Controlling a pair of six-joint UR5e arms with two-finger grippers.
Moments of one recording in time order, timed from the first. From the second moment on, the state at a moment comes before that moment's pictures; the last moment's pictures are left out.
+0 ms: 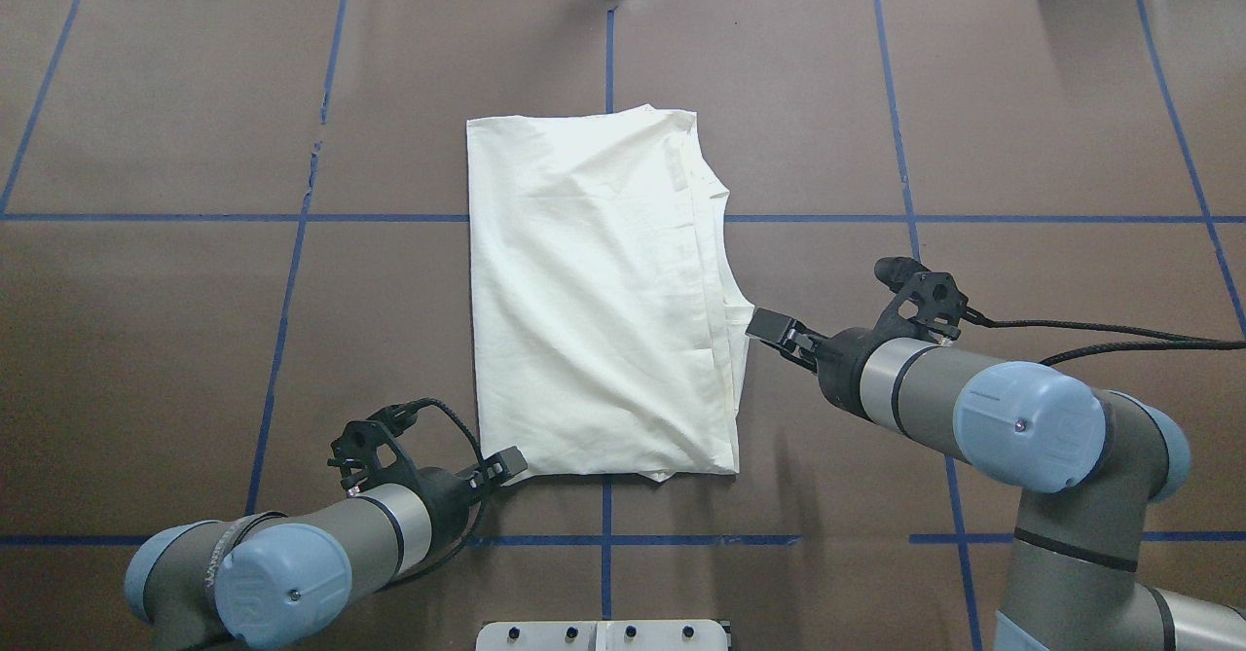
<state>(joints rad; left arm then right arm) -0.12 -1.83 -1.85 -2.20 -1.31 -1.94 0.37 -1.42 2.01 -1.02 1.44 1.79</state>
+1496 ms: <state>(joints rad) -0.13 -1.86 -1.87 -2.20 -1.31 -1.95 0.32 -1.20 1.90 -1.34 1.42 1.93</state>
